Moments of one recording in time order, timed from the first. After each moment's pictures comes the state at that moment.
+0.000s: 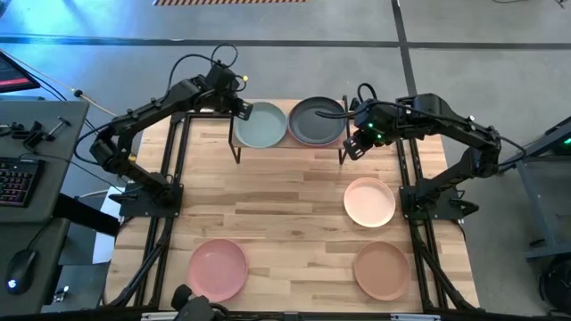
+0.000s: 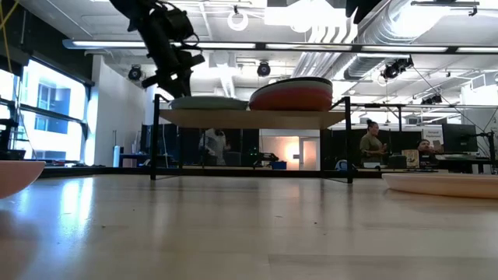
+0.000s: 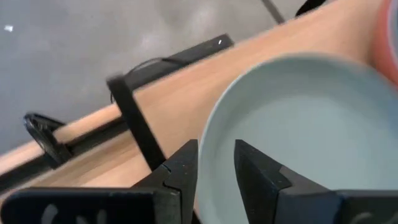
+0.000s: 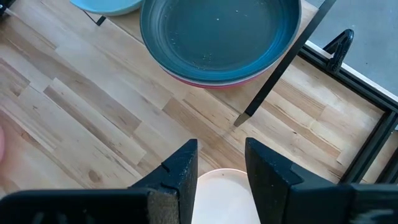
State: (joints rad) left arm 0.79 1.49 1.31 -0.73 -0.02 -0.27; right arm -0.15 1.43 1.86 -1.55 0.29 0.72
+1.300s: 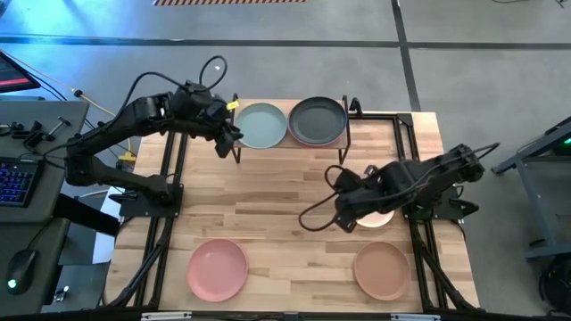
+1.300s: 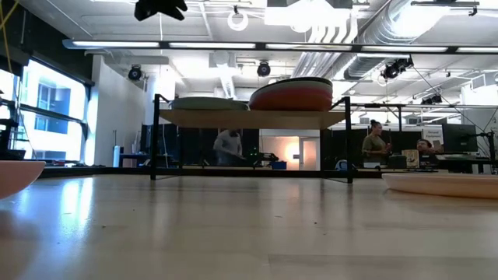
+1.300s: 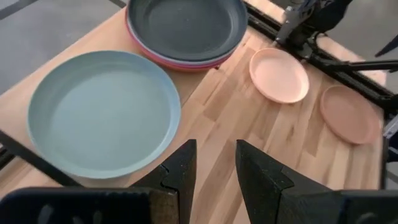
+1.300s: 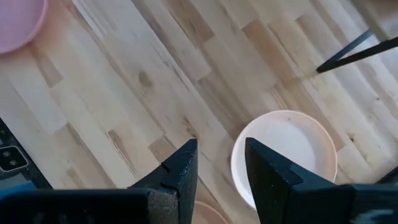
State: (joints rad) left arm 0.36 1.18 1.47 -0.99 0.03 -0.28; right arm 0.39 1.62 1.85 -1.57 0.29 0.99
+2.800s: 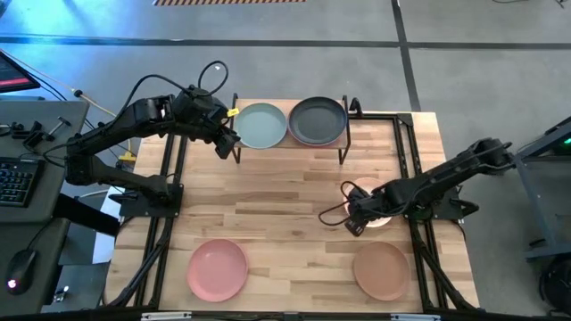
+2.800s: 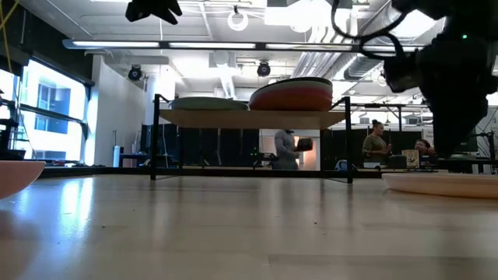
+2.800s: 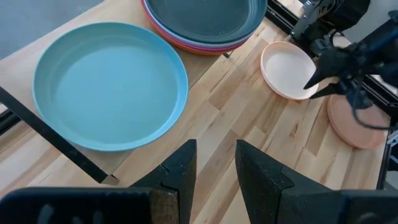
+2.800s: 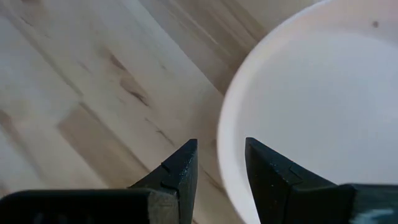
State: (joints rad) left arm 0.33 1.18 1.47 -1.06 -0.01 -0.39; right arm 0.33 1.29 0.71 -0.71 0.09 1.07
